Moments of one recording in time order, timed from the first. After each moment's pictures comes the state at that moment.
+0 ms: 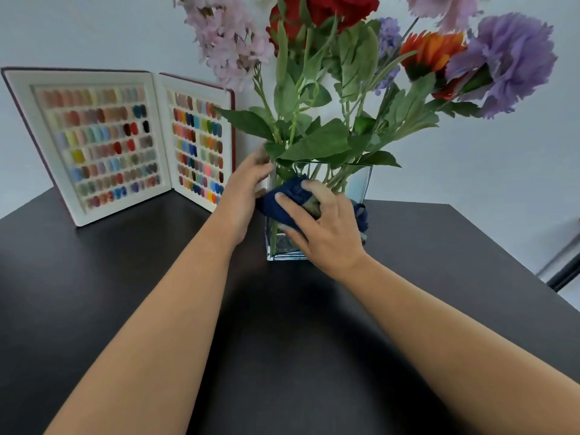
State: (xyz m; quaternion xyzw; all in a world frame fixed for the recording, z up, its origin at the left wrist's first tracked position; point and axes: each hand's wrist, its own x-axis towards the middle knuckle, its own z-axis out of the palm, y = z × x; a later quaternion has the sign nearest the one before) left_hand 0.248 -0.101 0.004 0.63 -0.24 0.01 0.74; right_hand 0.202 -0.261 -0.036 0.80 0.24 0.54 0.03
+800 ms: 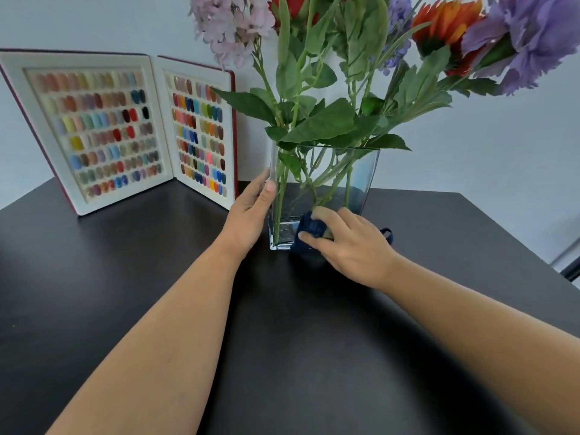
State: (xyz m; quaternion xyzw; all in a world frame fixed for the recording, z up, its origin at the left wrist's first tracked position) left_hand 0.257 -0.100 -0.065 0.69 -0.20 0.00 0.70; right_hand 0.177 -0.307 -0.050 0.86 0.35 0.34 0.13
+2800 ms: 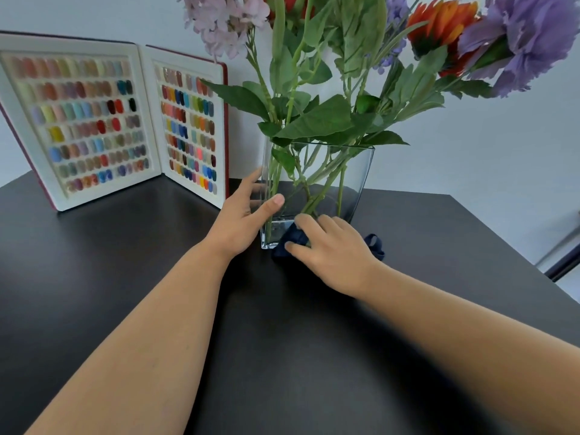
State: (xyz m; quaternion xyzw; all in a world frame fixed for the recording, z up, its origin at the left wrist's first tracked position) left_hand 0.263 -0.097 -0.071 0.75 -0.24 0.03 0.62; right_hand 0.171 -0.284 -0.053 0.88 0.32 0.31 0.19
